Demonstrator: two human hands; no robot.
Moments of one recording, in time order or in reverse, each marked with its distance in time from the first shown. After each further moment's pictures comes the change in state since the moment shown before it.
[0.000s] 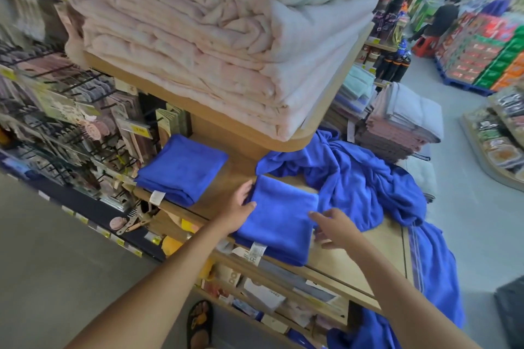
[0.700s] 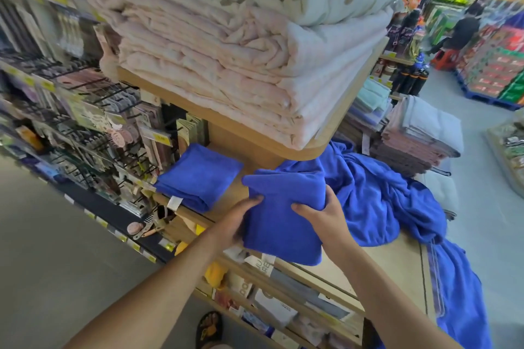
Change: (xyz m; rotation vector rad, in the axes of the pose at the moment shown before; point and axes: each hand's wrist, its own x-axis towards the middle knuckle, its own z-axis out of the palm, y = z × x) left_hand -0.039 0.027 -0.018 -0.534 -0.191 -0.240; right_hand -0.059 -0.059 0.028 0.500 -0.100 -0.508
